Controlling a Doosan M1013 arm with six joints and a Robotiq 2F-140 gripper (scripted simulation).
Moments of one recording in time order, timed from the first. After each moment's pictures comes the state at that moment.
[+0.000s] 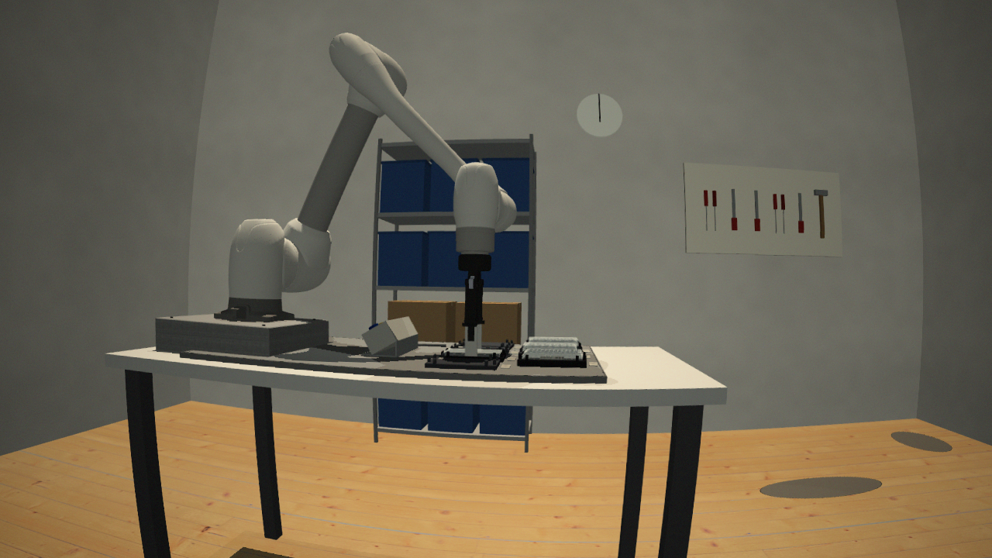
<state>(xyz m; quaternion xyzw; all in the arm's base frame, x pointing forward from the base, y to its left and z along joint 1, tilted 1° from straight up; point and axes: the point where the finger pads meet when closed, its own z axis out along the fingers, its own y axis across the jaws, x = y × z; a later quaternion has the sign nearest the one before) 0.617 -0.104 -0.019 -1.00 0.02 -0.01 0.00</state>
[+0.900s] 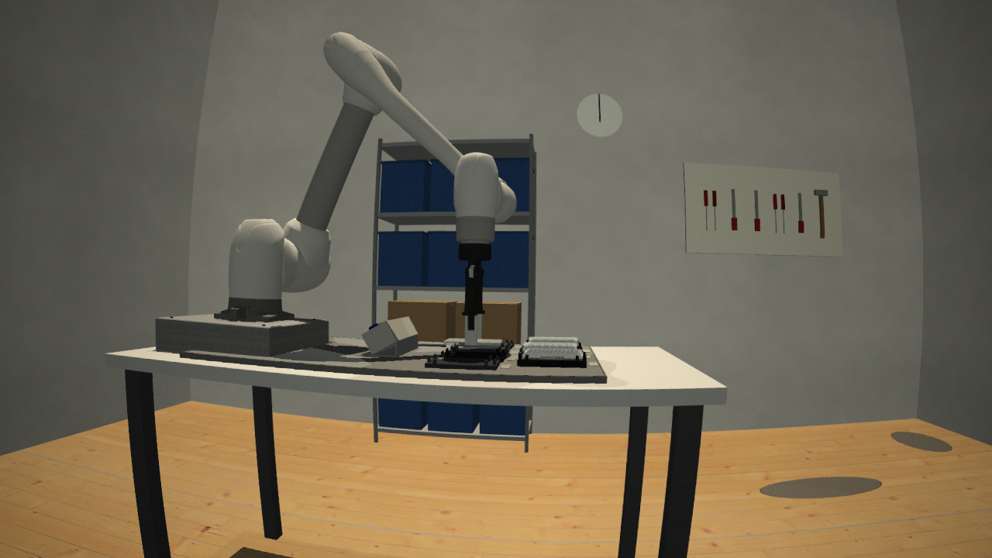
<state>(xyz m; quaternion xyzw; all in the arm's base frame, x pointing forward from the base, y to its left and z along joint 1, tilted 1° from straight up) 0.617 -0.104 0.005 -1.00 0.02 -0.01 0.00</state>
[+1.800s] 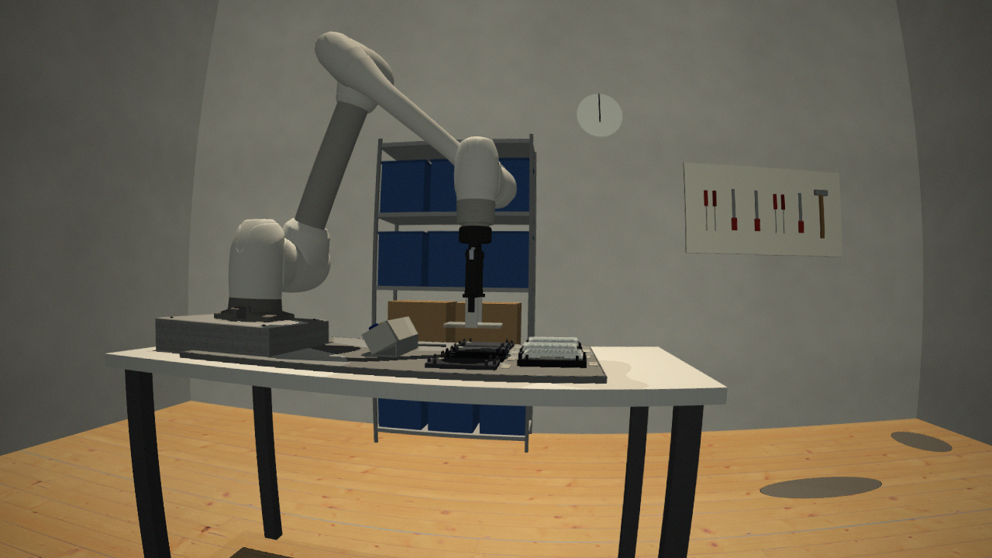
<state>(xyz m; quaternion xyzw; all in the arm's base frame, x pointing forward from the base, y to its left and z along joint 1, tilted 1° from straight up) 0.616 -0.104 0.045 -1.00 0.02 -0.01 0.00</state>
